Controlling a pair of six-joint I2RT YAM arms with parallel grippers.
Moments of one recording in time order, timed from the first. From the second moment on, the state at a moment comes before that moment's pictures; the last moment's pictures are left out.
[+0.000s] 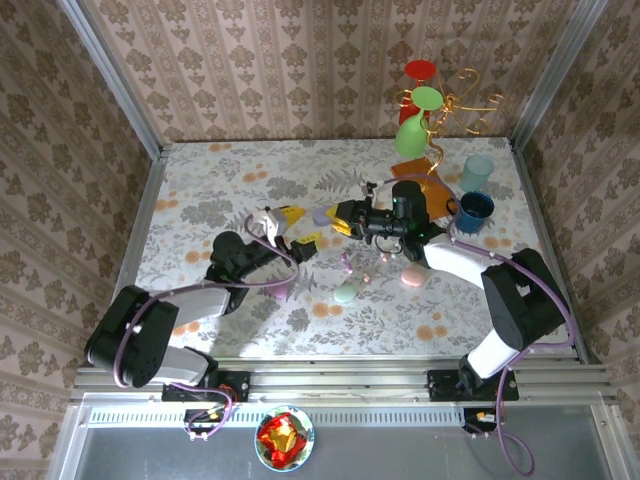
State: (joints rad) left arm -0.52 1.37 0.43 1.07 0.58 -0.13; right arm 0.41 1.61 0.88 0.45 -0.75 1.32
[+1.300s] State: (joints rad) left arm -0.75 1.42 0.41 0.63 0.53 0.24; right arm 0.30 1.93 1.16 -0.02 -0.44 0.86
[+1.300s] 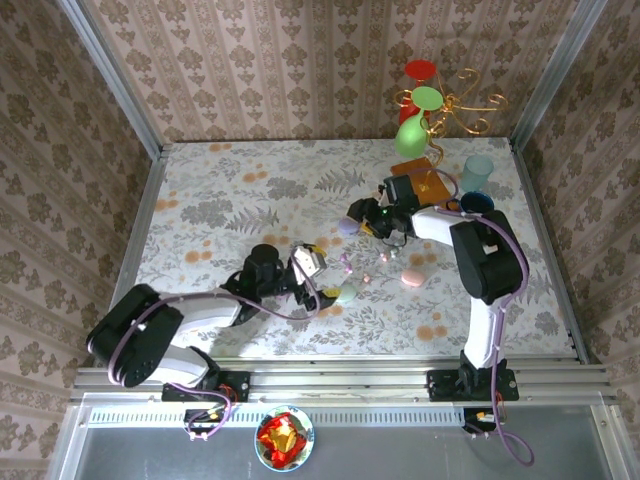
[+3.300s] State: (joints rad) left arm -0.76 1.68 0.44 1.03 0.58 0.19; right arm 0.24 1.21 0.74 -0.13 -0.55 0.85
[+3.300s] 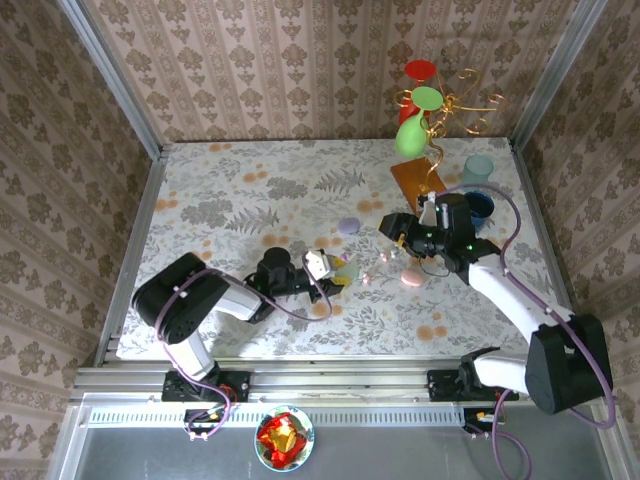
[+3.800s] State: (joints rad) left arm -0.73 1.55 0.50 1.02 0.63 0.14; right arm 0.39 1.23 0.68 0.08 -0.72 1.02
